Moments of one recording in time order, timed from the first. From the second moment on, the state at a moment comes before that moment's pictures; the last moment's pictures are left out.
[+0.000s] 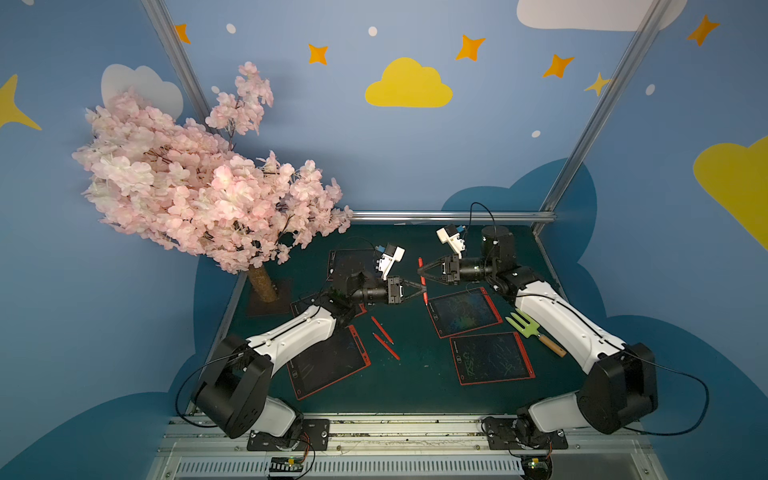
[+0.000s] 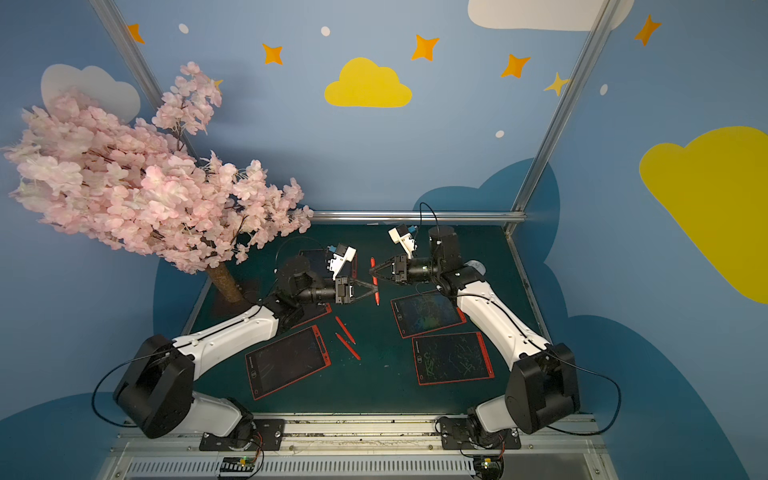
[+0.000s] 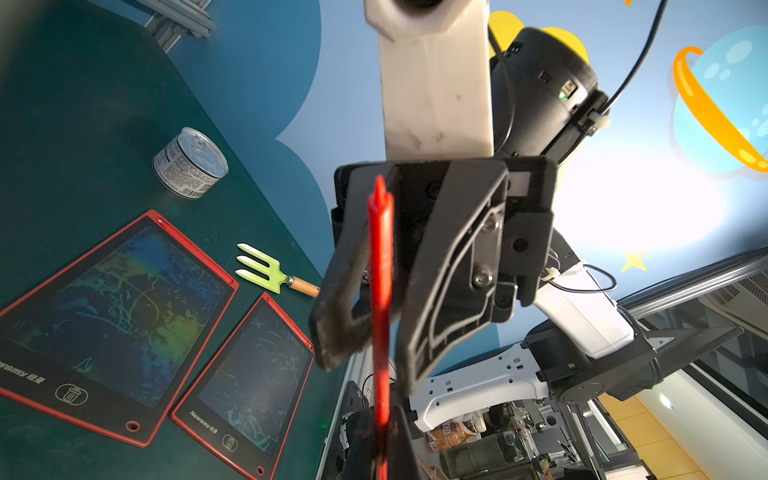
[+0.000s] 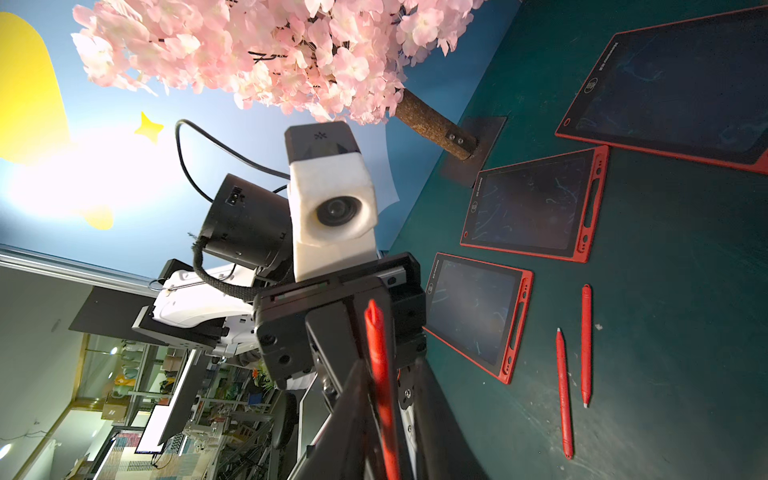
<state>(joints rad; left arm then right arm) -0.56 1.47 0.89 0.50 0.90 -0.93 0.43 1.44 1.18 -0.16 -1.07 0.65</state>
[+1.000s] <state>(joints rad) -0.59 1.32 1.07 -0.16 0.52 -0.64 0.61 1.46 1.39 -0.59 -0.46 0.51</state>
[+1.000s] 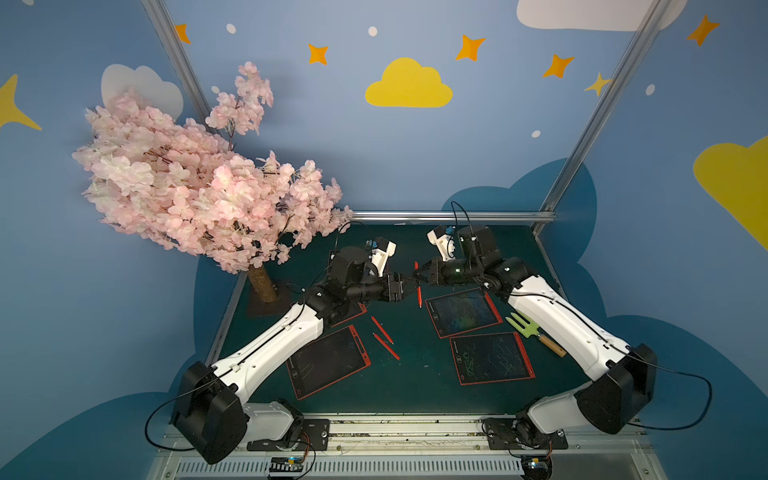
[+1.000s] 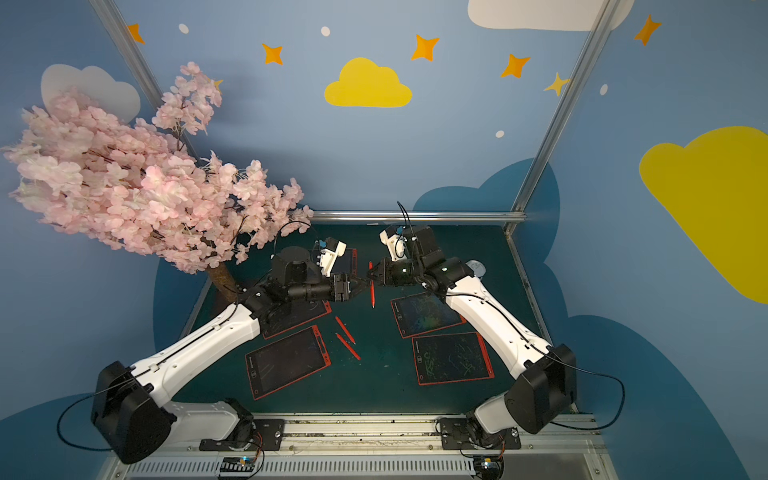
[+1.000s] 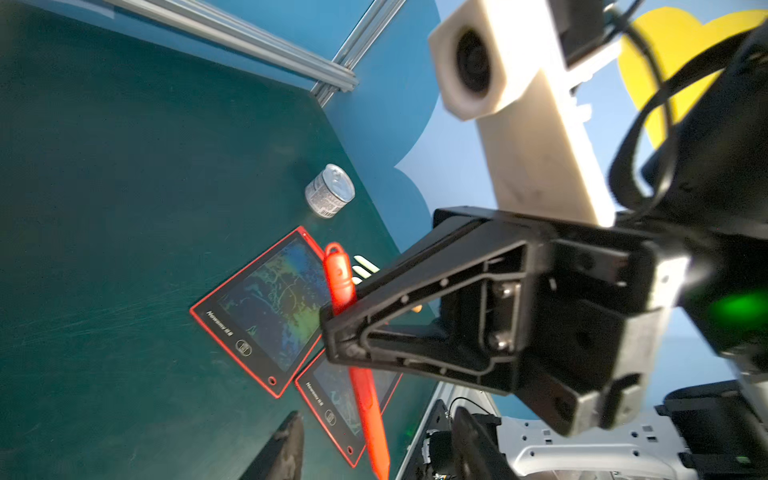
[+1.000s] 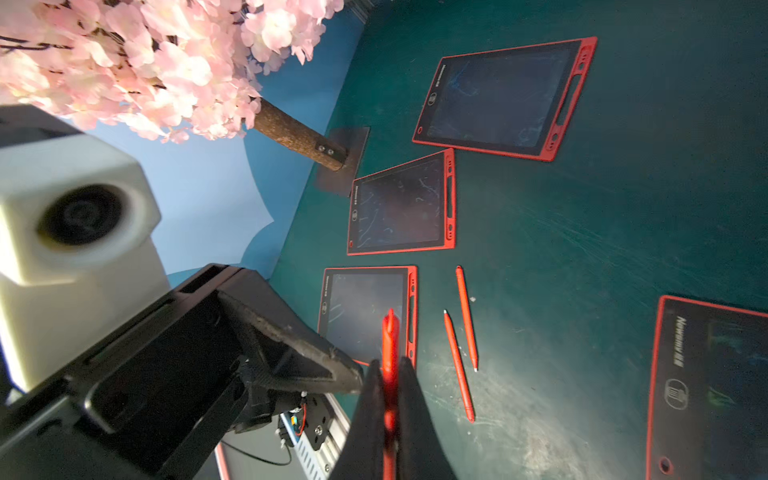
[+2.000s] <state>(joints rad) -0.63 1.41 1.07 -0.14 0.50 -0.66 0.75 1.46 1.42 -0.68 -0.16 0.46</state>
